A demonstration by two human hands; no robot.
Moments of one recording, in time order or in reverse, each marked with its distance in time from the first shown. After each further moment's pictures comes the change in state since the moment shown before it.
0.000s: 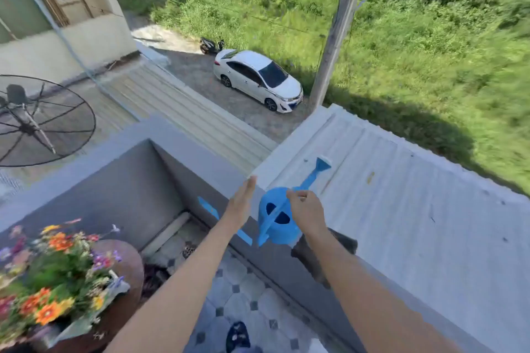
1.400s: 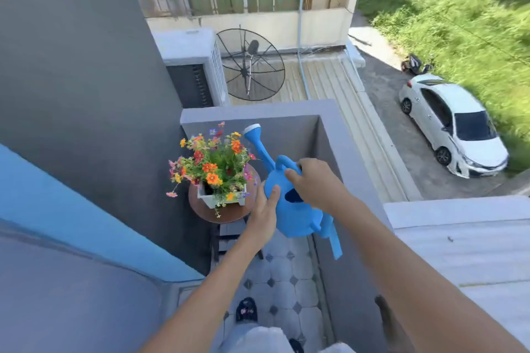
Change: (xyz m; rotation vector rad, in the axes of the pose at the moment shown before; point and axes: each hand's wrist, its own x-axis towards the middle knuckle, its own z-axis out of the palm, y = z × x) left_hand -0.192 -0.038 -0.072 -0.339 0.844 -0.017; right_hand -0.126 -0.118 0.134 -0.807 -0.789 -0.867
